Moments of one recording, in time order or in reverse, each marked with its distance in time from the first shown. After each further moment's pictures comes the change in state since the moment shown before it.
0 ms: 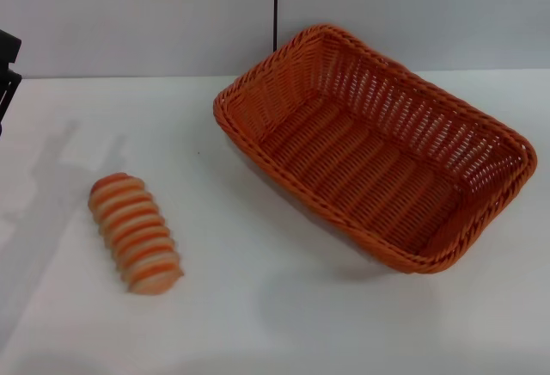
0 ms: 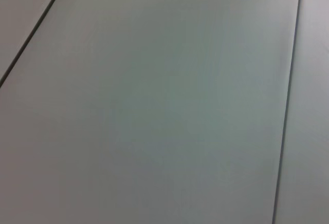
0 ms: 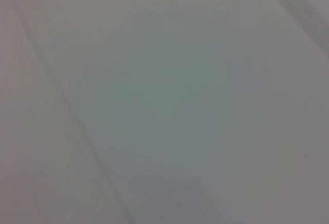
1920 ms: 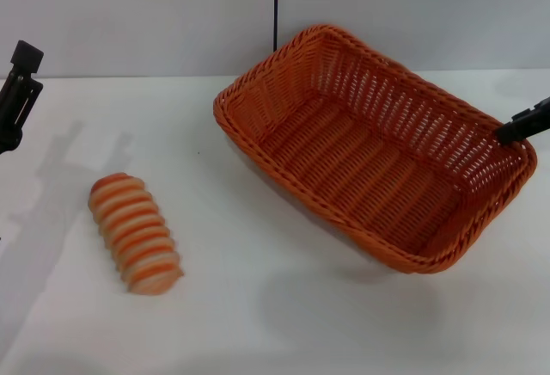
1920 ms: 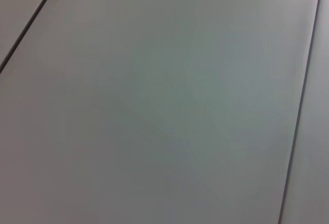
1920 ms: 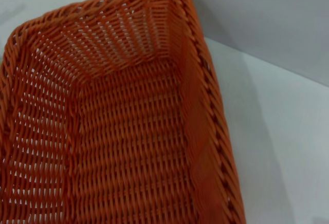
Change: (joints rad) left arm -0.004 -0.004 0.012 -0.019 0.001 -0.074 -0.005; right arm 0.391 0.026 -0.559 -0.092 -1.028 -0.116 0.162
